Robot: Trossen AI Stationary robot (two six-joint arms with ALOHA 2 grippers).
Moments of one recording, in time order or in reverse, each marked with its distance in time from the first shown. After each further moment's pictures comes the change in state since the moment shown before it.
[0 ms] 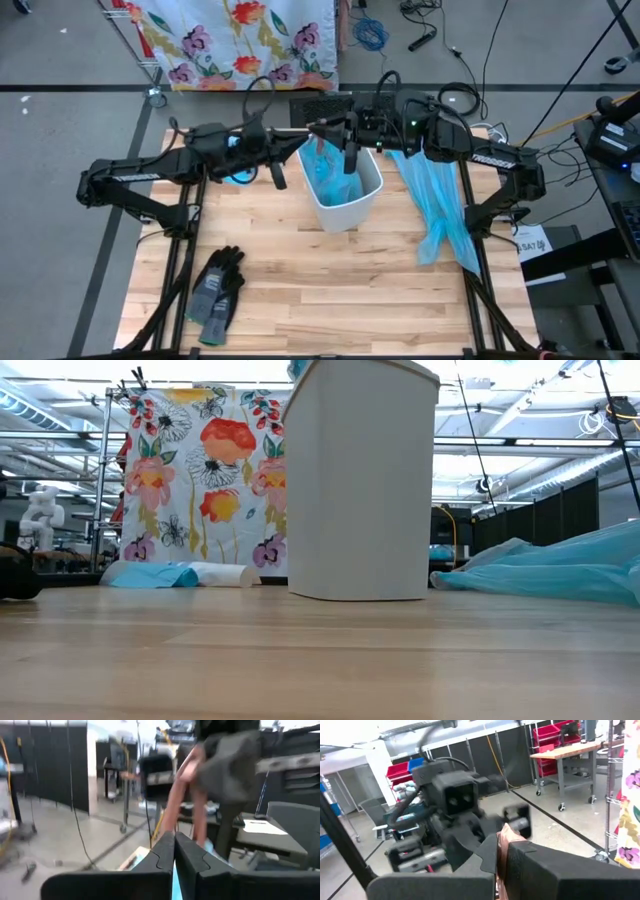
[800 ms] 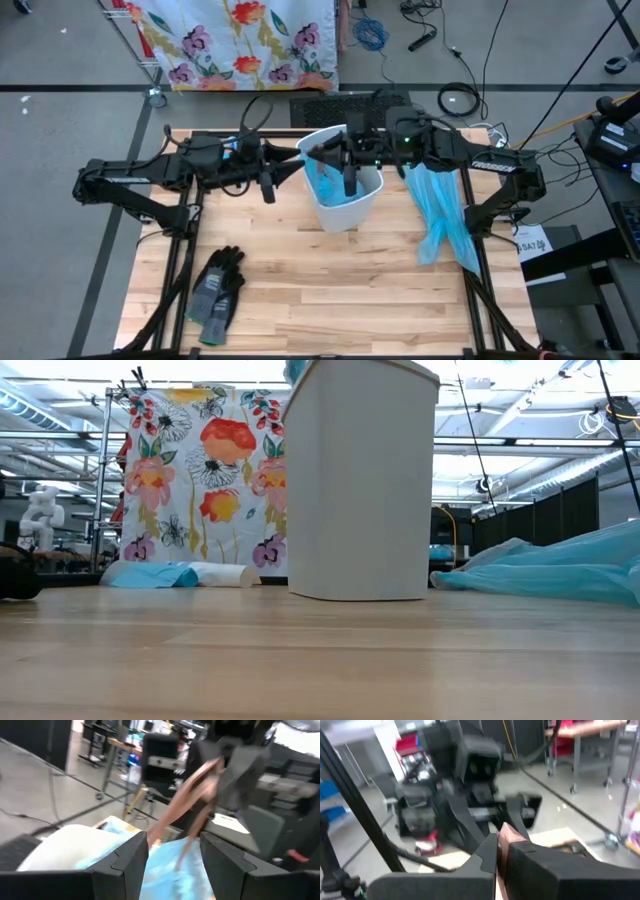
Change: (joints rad) left arm -0.111 -0.042 0.002 -0.157 -0.041 -0.303; right arm 0.089 0.007 0.000 -0.104 0.002 -0.030
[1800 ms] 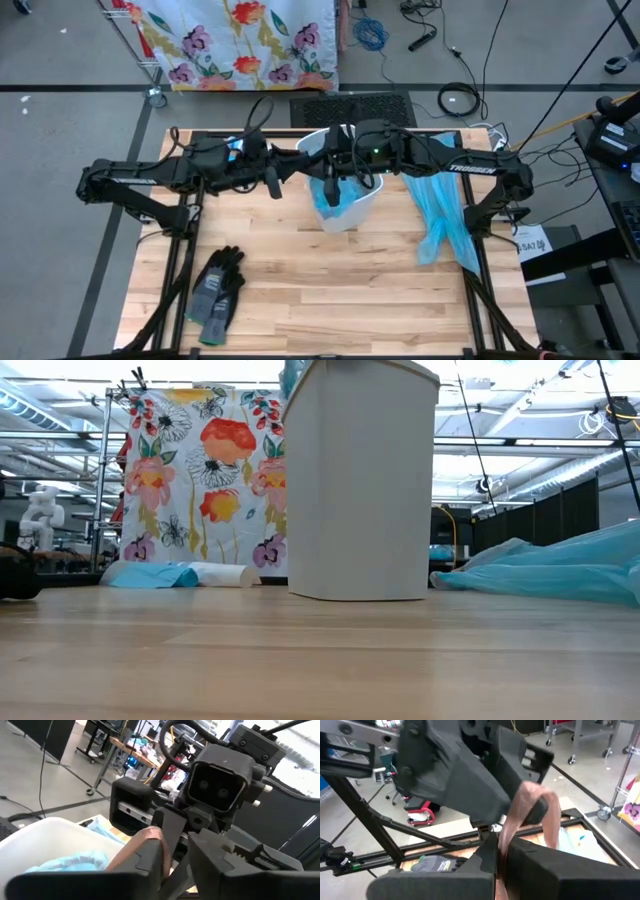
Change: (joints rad) left arm -0.008 0.040 0.000 0.093 -0.033 -0.170; right arm 0.002 0.096 0.001 -0.078 -0.002 -0.017
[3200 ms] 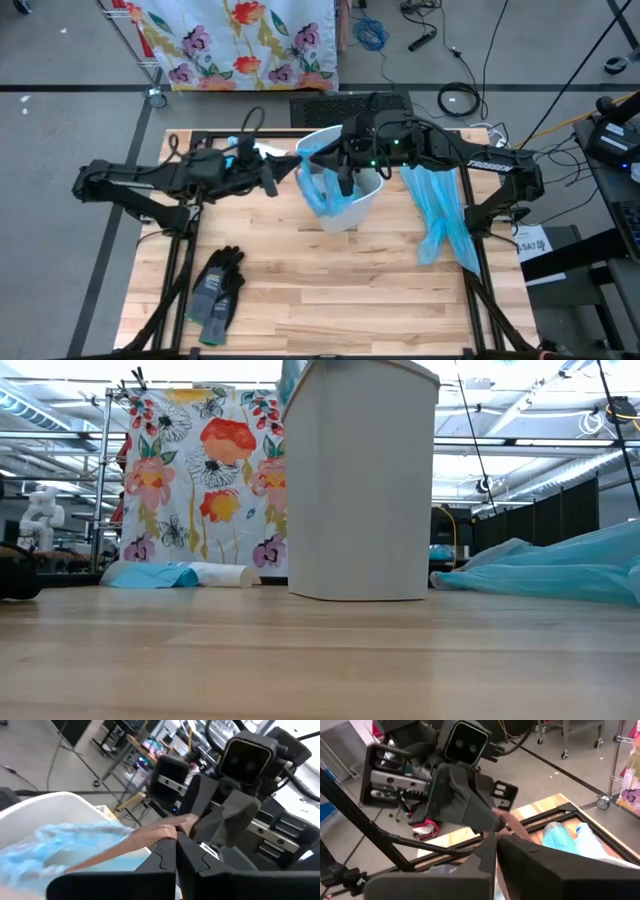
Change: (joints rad) left arm -0.049 -0.049 -0.095 0.035 -0.119 -0.189; right arm -0.013 -0.084 -0.001 -0.060 0.022 0.126
